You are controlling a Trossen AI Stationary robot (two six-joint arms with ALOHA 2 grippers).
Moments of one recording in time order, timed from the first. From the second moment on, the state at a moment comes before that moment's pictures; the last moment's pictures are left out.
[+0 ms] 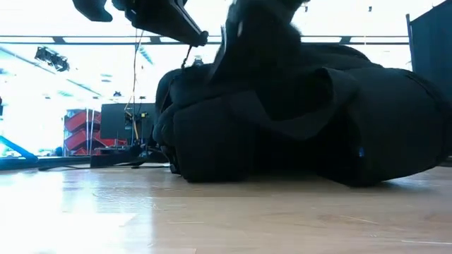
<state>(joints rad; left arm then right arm) -0.44 1.48 1.03 -0.22 -0.53 0.22 0.35 1.97 1.48 -0.48 0.58 -0.06</state>
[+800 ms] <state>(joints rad) -0.44 1.48 1.01 -0.39 -0.63 0.07 0.46 1.76 1.49 -0.82 0.69 0.19</state>
